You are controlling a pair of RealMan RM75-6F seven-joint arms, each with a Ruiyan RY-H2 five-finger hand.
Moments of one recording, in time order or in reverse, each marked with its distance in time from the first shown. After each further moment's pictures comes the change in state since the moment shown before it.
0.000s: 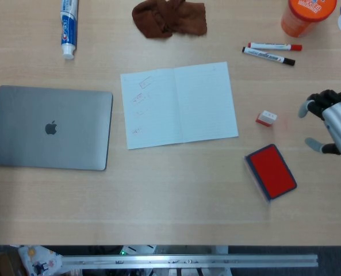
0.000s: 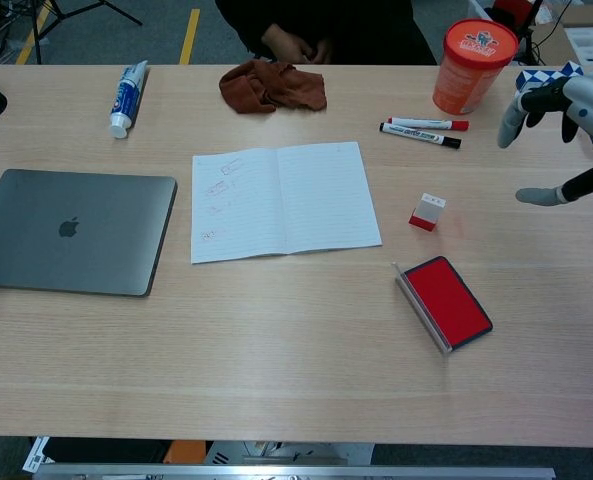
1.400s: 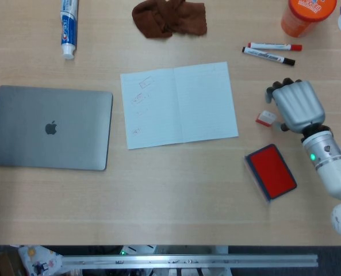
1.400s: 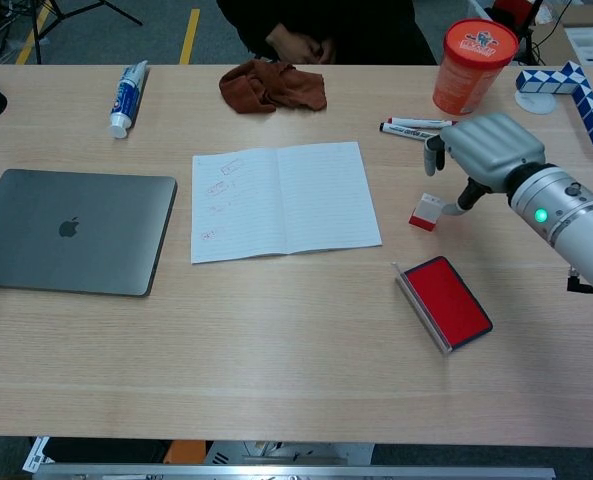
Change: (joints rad) left arm -0.008 0.003 0.010 0.015 0.002 -0.022 -0.020; right arm 0.257 -0.413 0.057 0.356 0.490 -0.171 -0.373
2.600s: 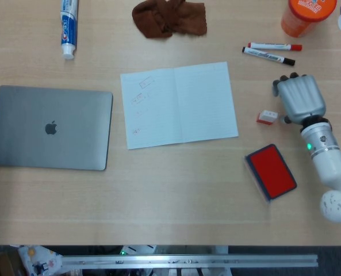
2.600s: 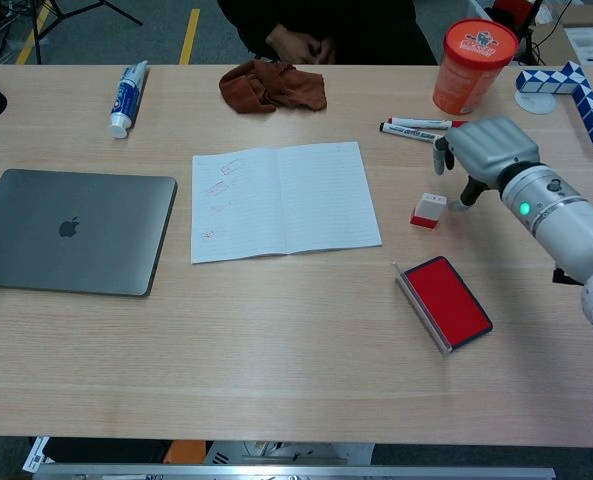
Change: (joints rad) left arm 0.000 0.001 -0.001 0.016 -0.008 -0.003 -0.025; right arm 0.063 -0.086 -0.014 0.178 0.118 -0.007 -0.003
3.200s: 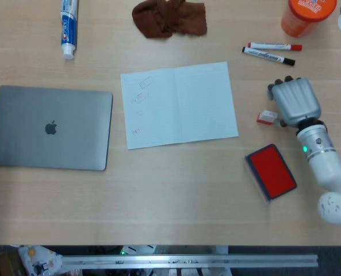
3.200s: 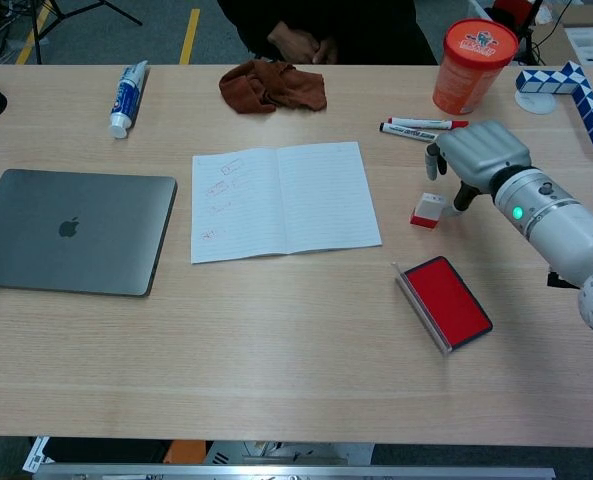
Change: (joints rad) left arm 0.001 0.002 0.001 0.007 -0.007 -0.006 -0.007; right arm 0.021 -0.004 -0.014 -0.028 0.028 0.004 -0.041
